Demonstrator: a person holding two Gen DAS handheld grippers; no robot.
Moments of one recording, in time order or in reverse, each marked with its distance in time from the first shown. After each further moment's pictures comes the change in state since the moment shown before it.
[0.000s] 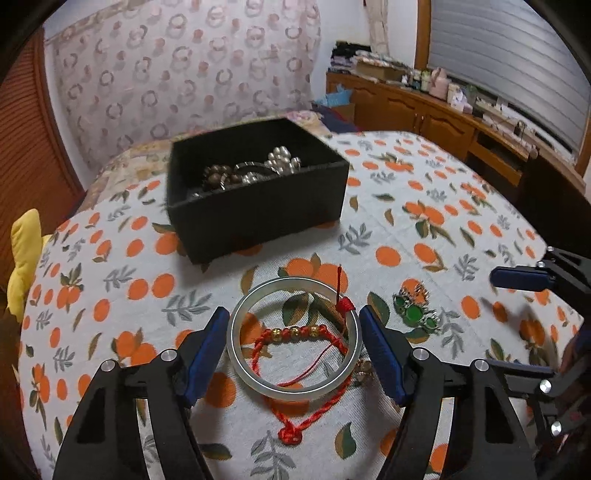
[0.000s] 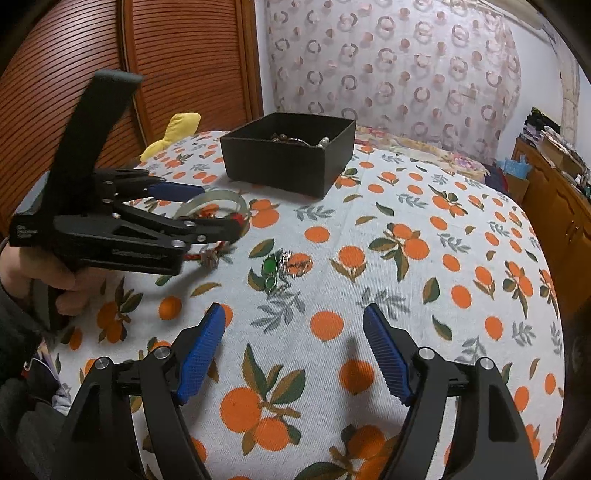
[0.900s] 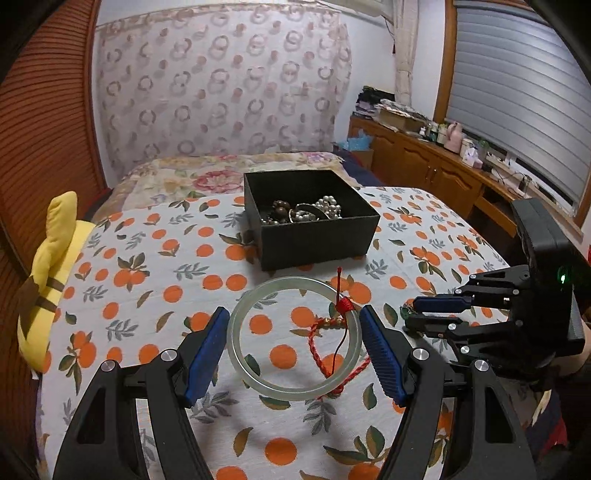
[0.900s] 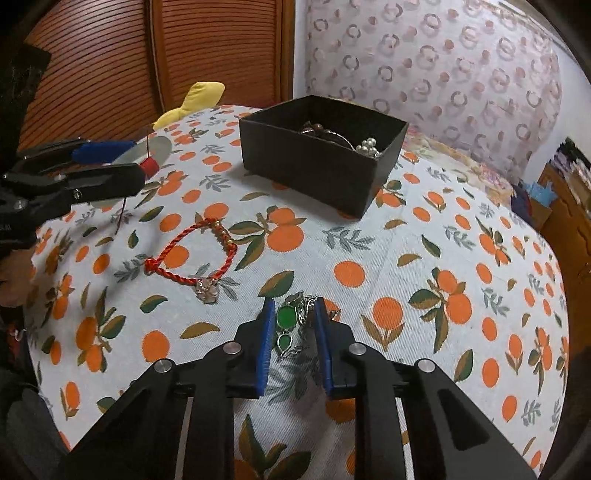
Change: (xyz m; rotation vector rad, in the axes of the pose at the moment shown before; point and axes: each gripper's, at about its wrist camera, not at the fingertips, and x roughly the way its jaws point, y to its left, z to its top) left arm -0.065 0.041 -0.019 -0.130 -0.146 0.012; right arm 0.049 0.017 0.040 -0.155 0.092 0.027
